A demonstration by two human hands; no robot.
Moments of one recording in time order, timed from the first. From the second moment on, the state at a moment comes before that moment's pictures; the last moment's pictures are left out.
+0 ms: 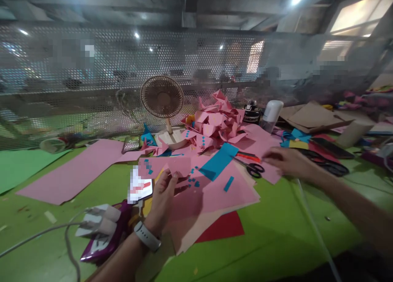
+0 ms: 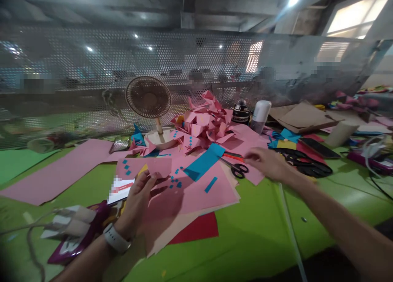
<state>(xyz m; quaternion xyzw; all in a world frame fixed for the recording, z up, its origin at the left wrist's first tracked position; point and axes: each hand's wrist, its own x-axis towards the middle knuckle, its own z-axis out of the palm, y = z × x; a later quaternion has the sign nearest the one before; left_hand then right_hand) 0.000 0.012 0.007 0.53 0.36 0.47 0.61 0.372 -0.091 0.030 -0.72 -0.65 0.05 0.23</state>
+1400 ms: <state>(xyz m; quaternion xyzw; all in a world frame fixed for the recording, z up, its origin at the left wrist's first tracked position) 0.003 0.013 0.006 0.47 0.42 0.47 0.62 0.220 0.088 -0.011 -0.48 -0.85 0.16 0.16</state>
